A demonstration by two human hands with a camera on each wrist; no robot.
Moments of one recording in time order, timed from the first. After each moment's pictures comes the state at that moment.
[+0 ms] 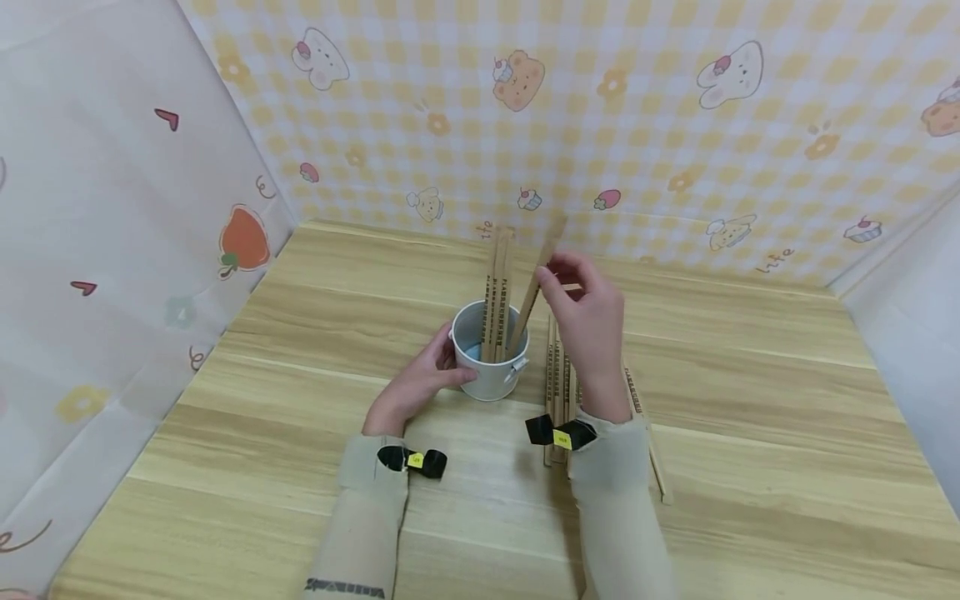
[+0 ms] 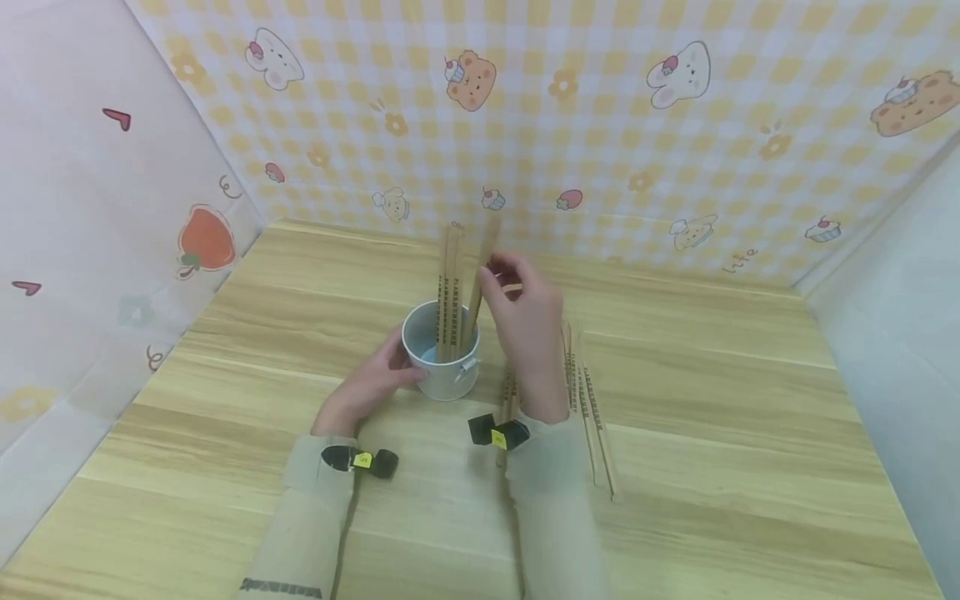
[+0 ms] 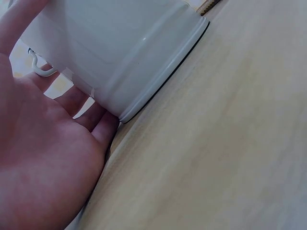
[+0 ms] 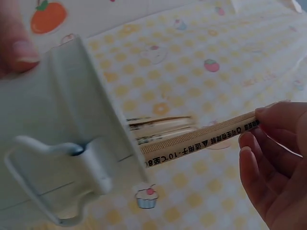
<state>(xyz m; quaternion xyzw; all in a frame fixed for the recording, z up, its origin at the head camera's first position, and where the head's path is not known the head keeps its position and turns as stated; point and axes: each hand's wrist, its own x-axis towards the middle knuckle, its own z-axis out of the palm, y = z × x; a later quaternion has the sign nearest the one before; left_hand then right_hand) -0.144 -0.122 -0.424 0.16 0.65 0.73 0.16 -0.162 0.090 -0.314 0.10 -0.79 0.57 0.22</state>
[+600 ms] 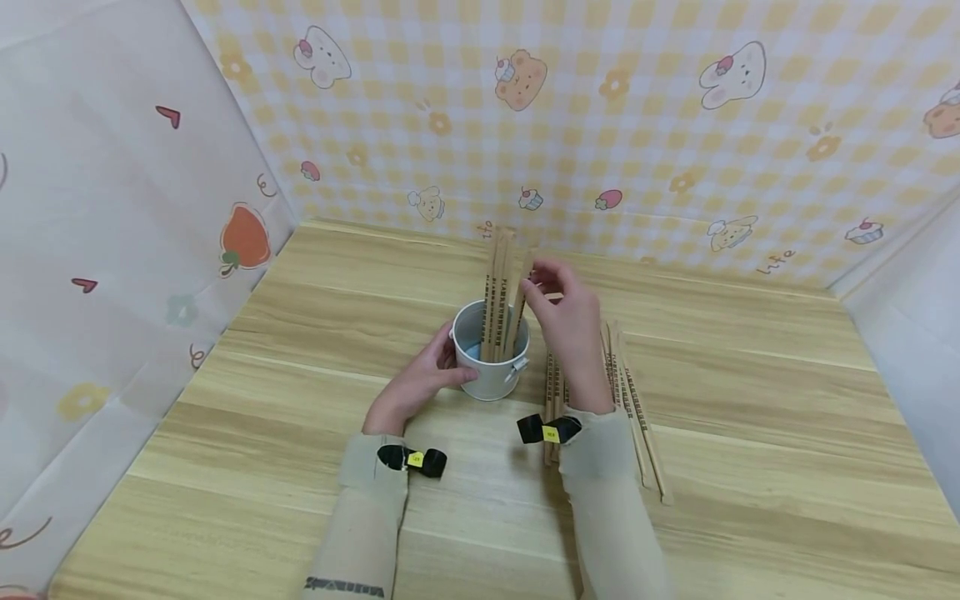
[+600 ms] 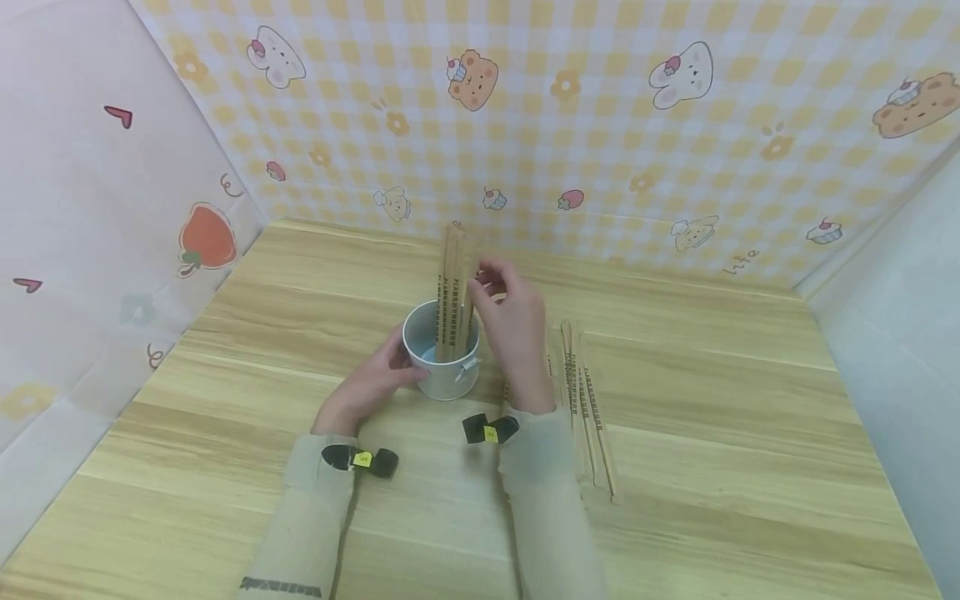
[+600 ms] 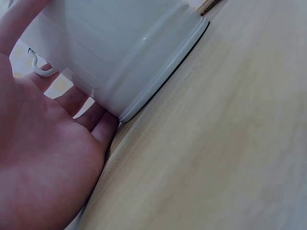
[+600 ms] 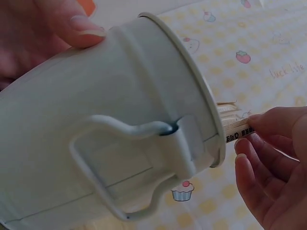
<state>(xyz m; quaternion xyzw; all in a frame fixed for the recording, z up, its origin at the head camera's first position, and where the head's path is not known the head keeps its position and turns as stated) -0.144 -0.122 -0.424 0.15 0.66 0.72 0.16 -0.180 0.082 -0.345 0.09 -0.83 0.53 0.15</state>
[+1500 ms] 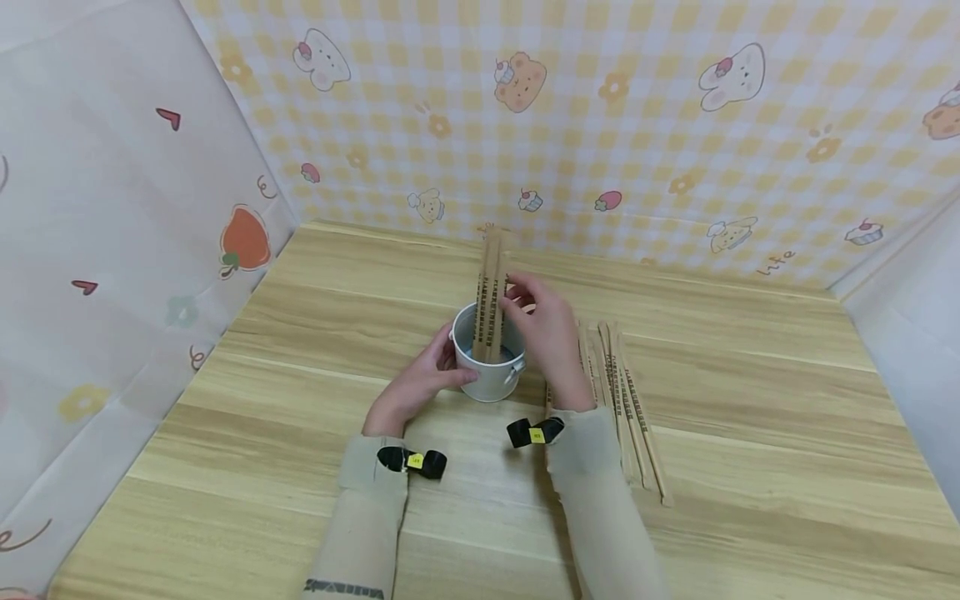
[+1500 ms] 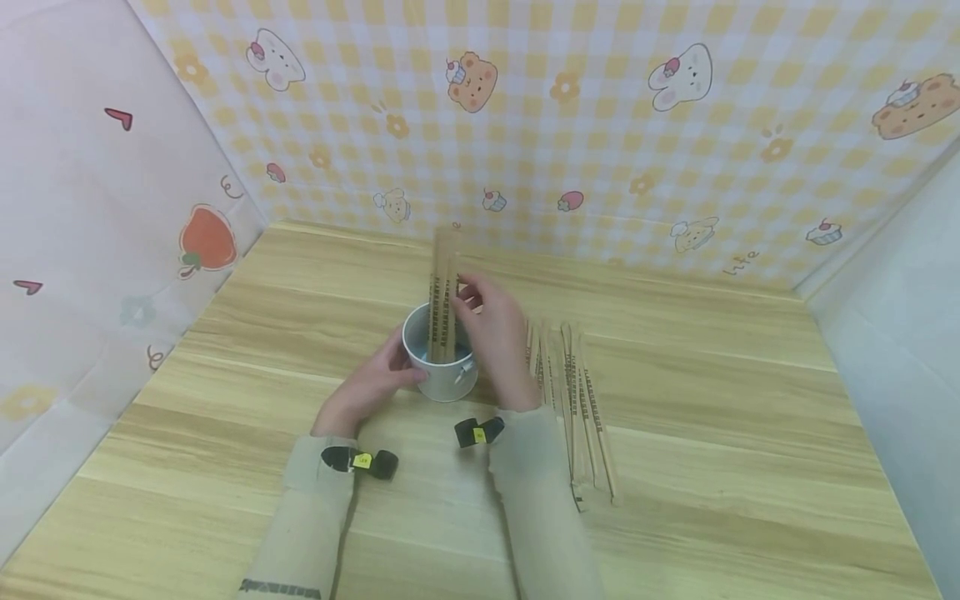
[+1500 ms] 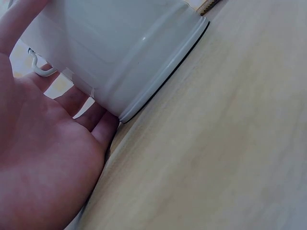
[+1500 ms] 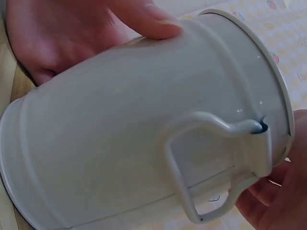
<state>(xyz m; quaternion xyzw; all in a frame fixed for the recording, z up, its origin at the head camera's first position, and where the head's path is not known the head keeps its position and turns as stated) -0.143 -0.122 -0.420 0.16 0.66 0.71 0.16 -0.187 0.066 -0.363 0.13 -0.86 0.47 0.11</state>
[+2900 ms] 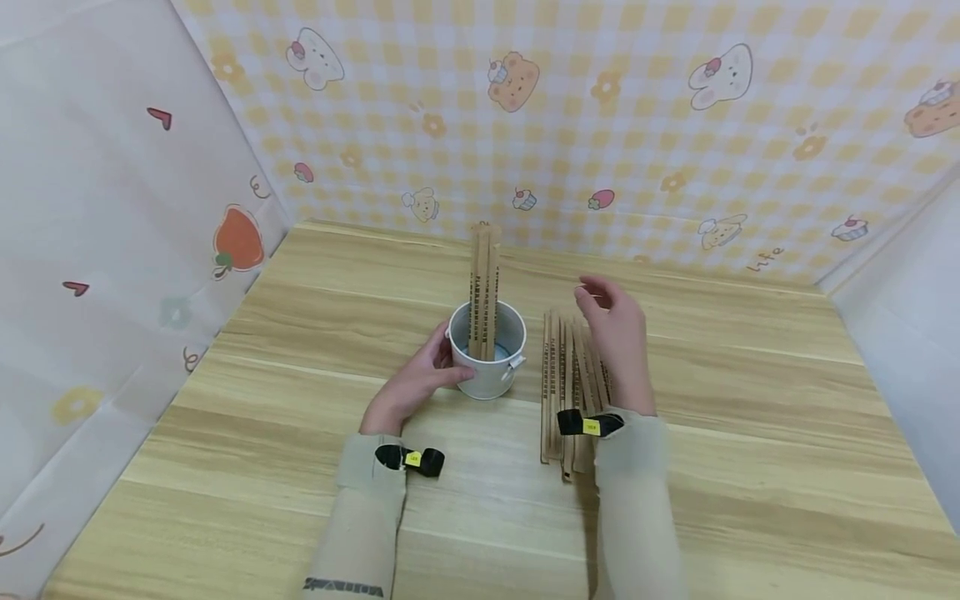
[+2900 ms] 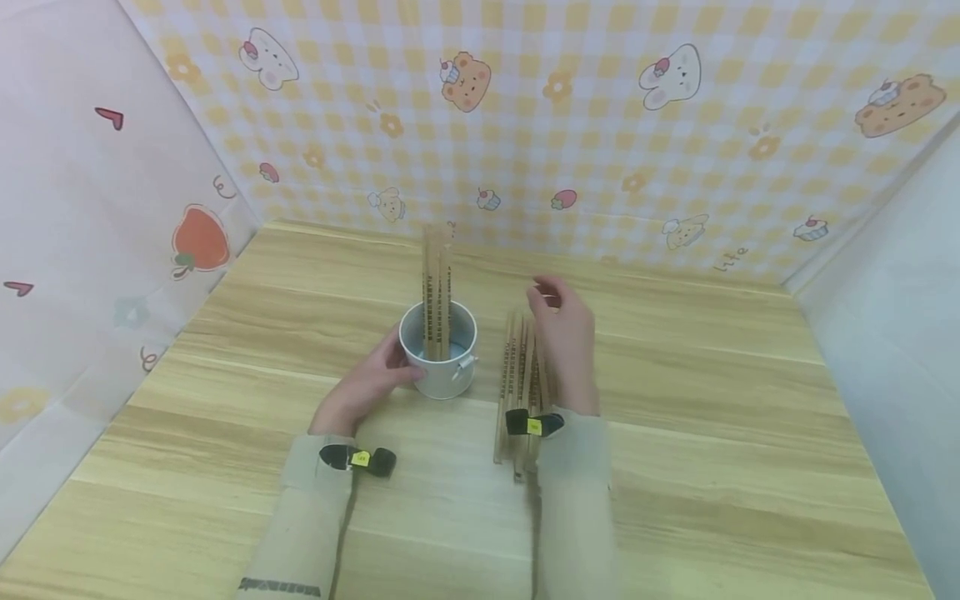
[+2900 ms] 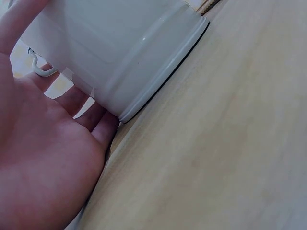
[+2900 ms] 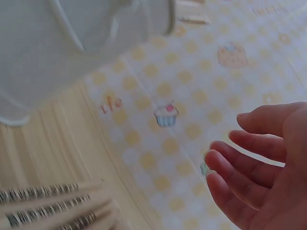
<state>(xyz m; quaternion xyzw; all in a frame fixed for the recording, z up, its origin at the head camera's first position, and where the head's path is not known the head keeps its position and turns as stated) -0.143 -0.123 -0.421 0.14 0.67 0.71 0.17 -0.182 0.144 -0.361 -0.02 -0.85 0.51 0.09</state>
